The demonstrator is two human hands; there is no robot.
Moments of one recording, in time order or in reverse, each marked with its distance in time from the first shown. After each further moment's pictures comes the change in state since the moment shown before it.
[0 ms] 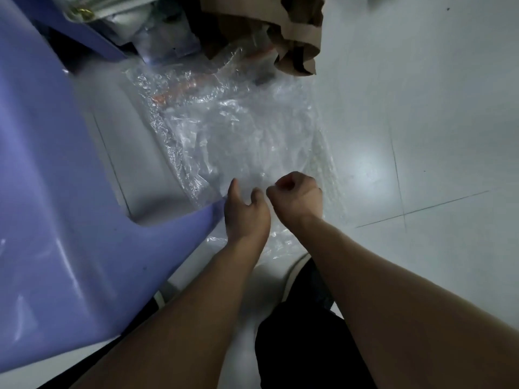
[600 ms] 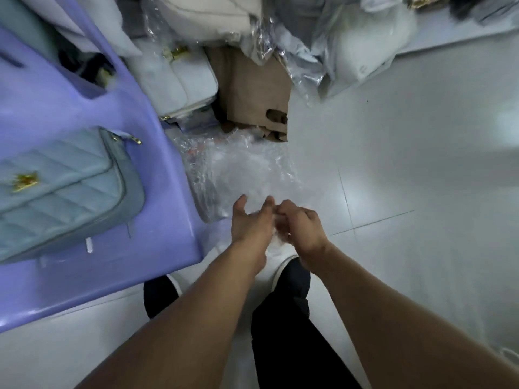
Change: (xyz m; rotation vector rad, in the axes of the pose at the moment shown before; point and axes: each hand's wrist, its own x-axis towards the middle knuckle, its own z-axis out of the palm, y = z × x) left_hand -0.160 0.105 -0.075 -0.291 -0.115 -0.101; right_hand -0.170 -0.082 -0.114 0.456 -0.263 0.005
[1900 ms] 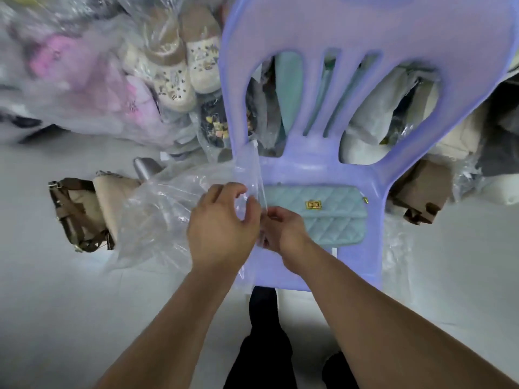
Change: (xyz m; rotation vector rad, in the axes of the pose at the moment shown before) left_hand -0.068 0.086 -0.423 0.557 0.780 0.778; right_hand -0.113 -0.071 0.387 -0.221 -0.310 -0.033
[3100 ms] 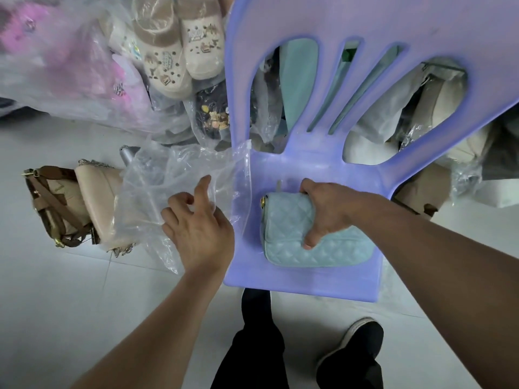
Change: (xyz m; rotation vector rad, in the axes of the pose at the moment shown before) left_hand 0.005 -0.046 0.039 0.129 0.125 -0.172; right_hand 0.043 -0.079 -0.077 -1.682 -0.233 -0.121
